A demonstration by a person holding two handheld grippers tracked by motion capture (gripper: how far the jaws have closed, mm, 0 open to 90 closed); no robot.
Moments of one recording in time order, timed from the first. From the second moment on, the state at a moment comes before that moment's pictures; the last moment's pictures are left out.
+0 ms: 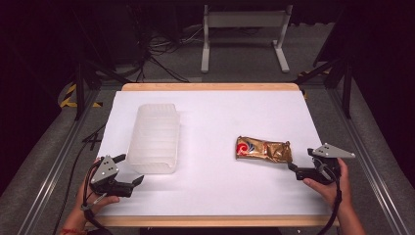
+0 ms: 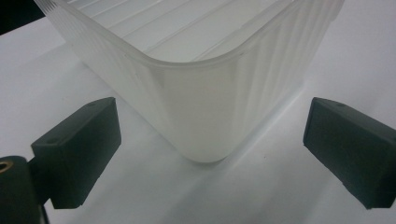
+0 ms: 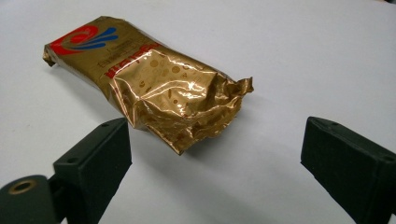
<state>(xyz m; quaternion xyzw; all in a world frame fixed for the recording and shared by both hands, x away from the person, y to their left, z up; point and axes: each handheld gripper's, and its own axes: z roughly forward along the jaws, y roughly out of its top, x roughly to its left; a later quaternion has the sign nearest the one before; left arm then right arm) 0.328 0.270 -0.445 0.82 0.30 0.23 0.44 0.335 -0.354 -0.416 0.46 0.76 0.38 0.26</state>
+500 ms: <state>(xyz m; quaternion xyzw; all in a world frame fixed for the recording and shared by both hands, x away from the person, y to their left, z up) 0.327 0.268 -0.444 0.82 0.29 0.23 0.44 0.334 -0.349 -0.416 0.45 0.77 0.39 0.26</state>
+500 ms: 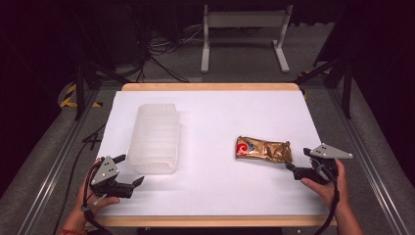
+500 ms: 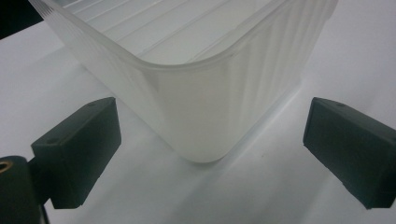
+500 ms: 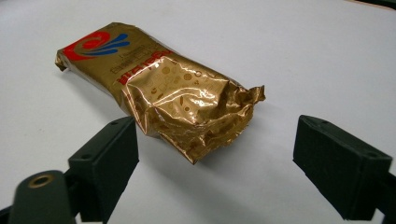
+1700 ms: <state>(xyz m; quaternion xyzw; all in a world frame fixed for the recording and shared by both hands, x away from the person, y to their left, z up) 0.329 0.268 -0.445 0.82 0.29 0.23 0.44 0.371 -0.339 -0.438 0.53 0.73 0.40 0.17</state>
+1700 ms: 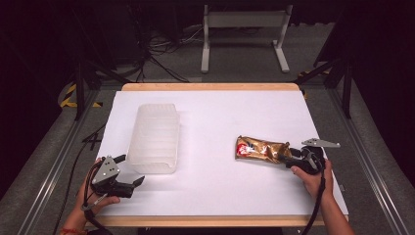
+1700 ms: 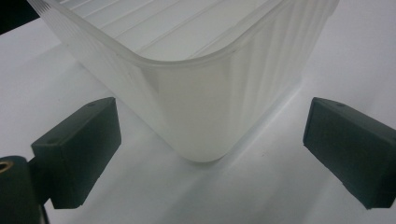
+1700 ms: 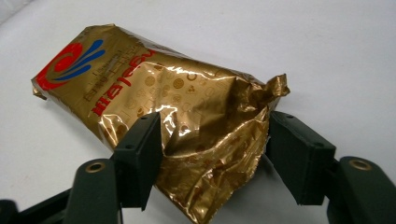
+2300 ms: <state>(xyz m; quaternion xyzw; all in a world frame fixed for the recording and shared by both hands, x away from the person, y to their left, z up) 0.328 0.269 -0.445 0.82 0.29 0.23 0.44 0.367 -0.335 -0.440 0.54 0.73 0.38 0.16</state>
